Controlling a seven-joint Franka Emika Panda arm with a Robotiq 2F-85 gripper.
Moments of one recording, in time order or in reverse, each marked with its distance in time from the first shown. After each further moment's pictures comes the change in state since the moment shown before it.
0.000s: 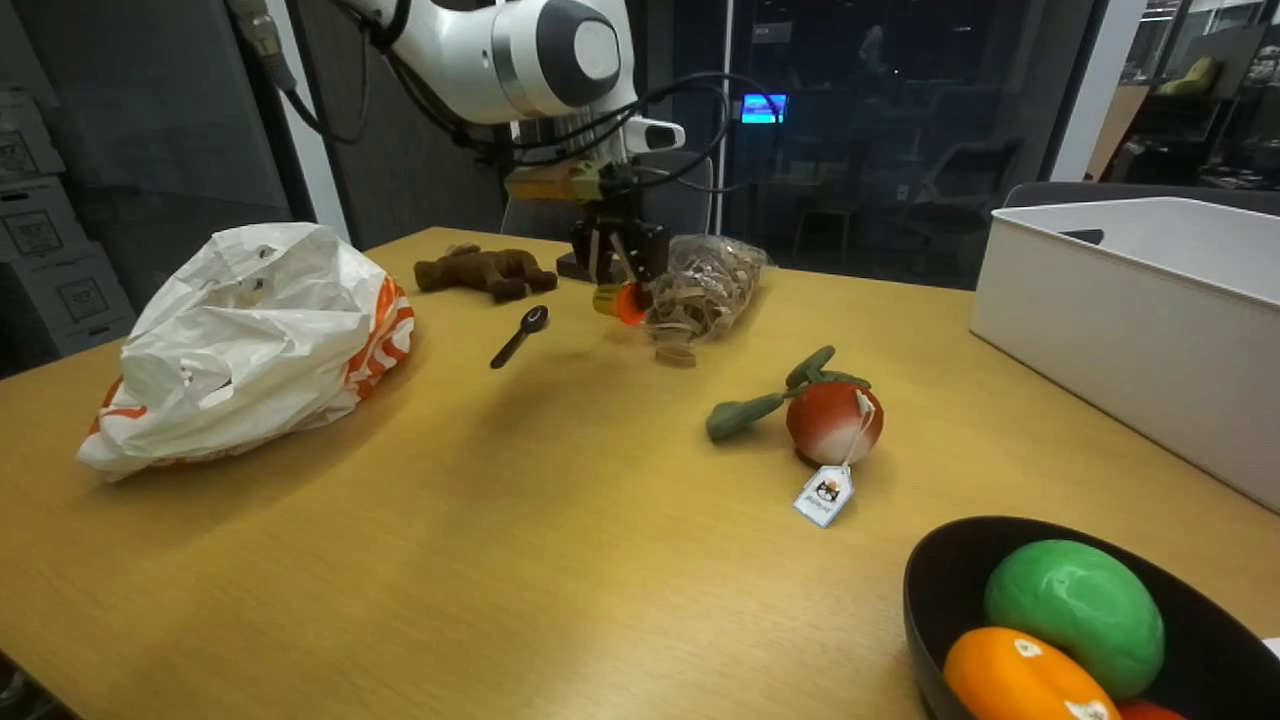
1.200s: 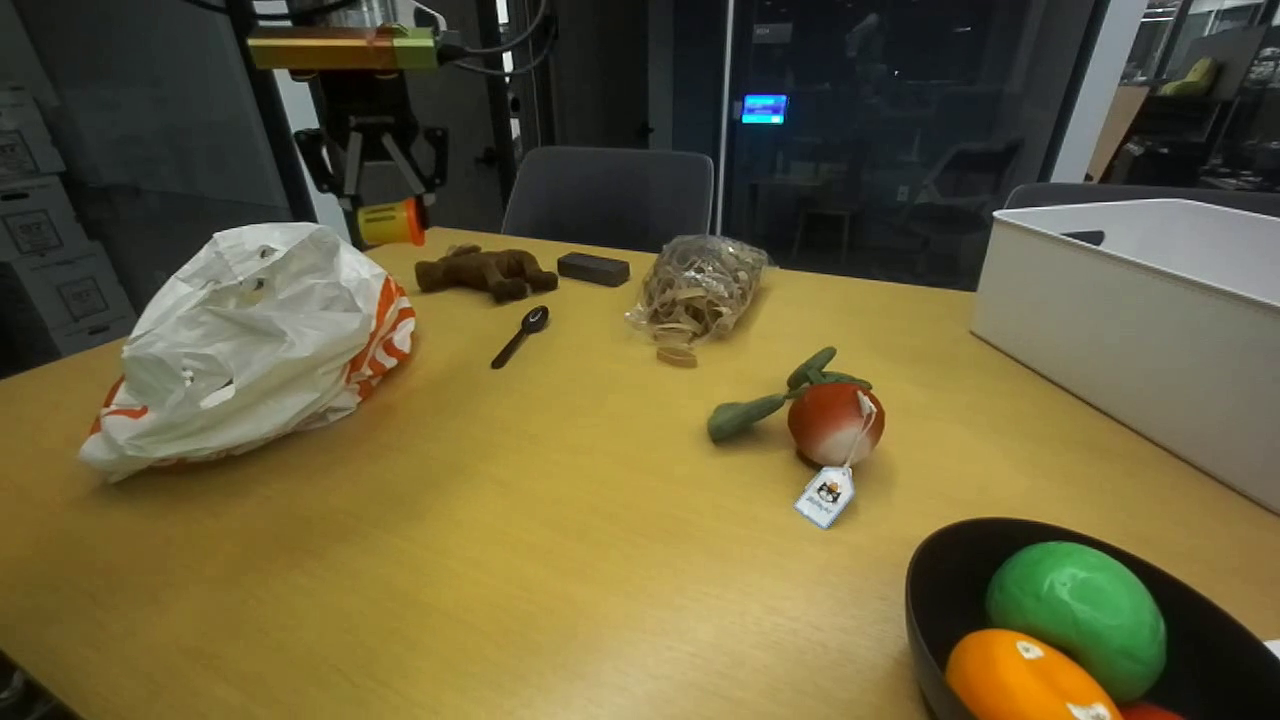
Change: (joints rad) arm 0.074 -0.506 0.250 -0.419 0.082 -0.120 -0.675
